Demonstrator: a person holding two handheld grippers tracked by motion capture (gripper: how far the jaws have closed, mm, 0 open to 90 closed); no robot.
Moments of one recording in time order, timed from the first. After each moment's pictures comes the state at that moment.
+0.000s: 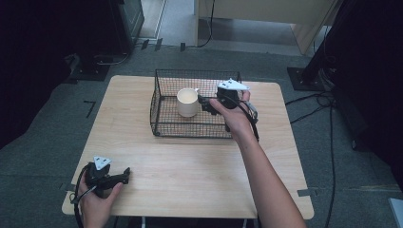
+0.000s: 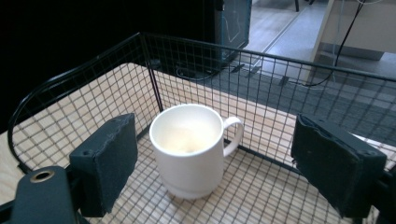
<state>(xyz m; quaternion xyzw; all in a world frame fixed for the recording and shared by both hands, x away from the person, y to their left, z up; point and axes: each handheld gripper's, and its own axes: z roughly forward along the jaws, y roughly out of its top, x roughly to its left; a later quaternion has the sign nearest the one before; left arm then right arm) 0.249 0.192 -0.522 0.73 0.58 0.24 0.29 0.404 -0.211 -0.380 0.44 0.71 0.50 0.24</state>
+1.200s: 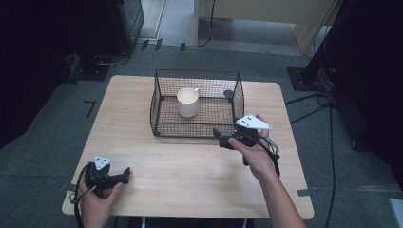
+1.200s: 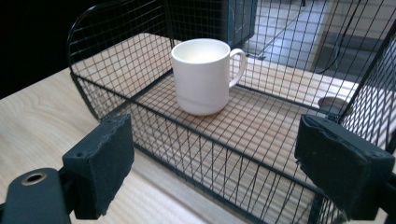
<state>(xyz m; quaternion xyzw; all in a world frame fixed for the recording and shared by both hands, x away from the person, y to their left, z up) 0.249 0.192 -0.522 0.73 0.58 0.24 0.29 0.305 -0.257 -0.419 0.43 0.71 0.50 0.23</state>
